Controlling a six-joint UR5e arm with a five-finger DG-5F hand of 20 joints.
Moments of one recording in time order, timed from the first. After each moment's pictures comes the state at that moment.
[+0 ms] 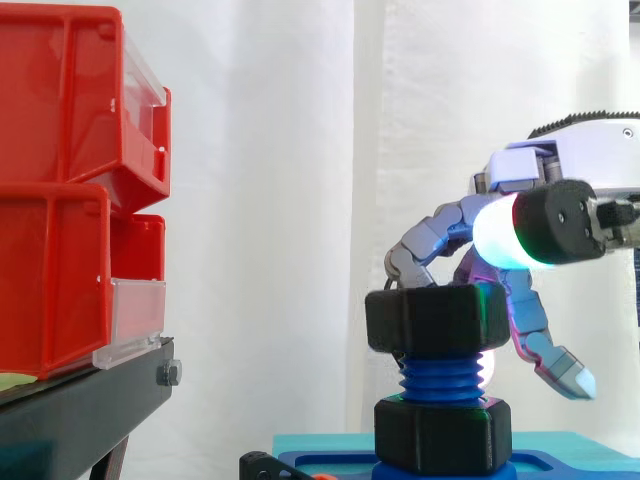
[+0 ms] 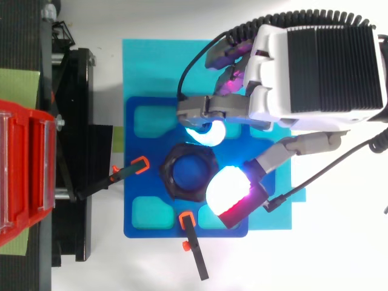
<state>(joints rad) 0.06 -2.17 -1.26 -2.87 -1.62 -1.35</state>
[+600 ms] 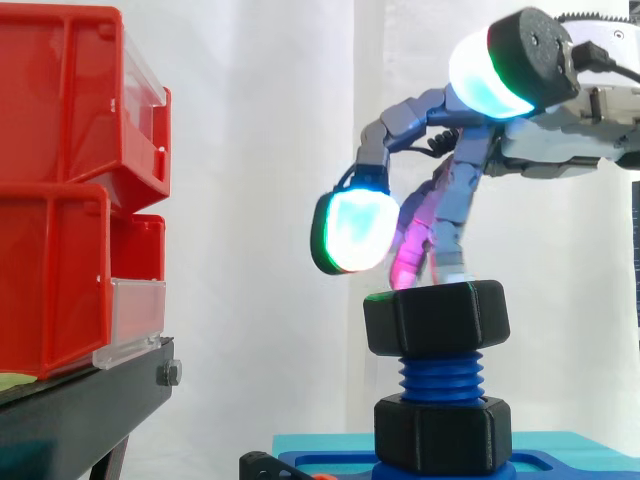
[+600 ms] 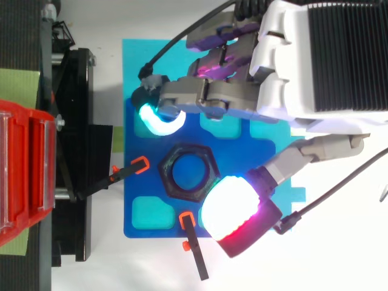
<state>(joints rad) 0.07 -2.15 -1.20 -2.86 -1.62 -1.36</state>
